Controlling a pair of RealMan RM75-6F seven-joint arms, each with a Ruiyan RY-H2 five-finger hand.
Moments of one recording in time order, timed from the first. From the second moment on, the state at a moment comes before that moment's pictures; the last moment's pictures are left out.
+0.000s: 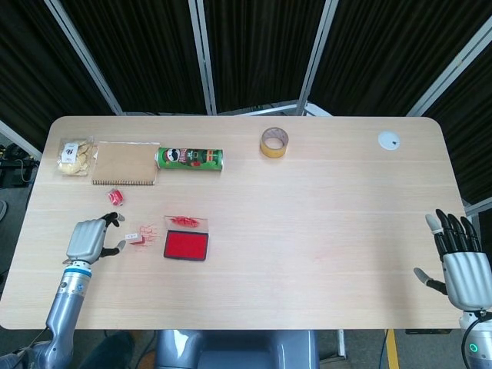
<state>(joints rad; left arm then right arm) -0.35 -1.51 -0.17 -1.46 1.14 1.13 0.26 0.08 -1.19 0.08 -1.46 -1.59 1.60 -0.05</state>
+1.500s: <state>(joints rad) -0.40 -1.65 -0.16 -1.32 1.09 1.11 0.28 0.09 -1.18 0.08 -1.46 -1.55 1.54 -0.04</state>
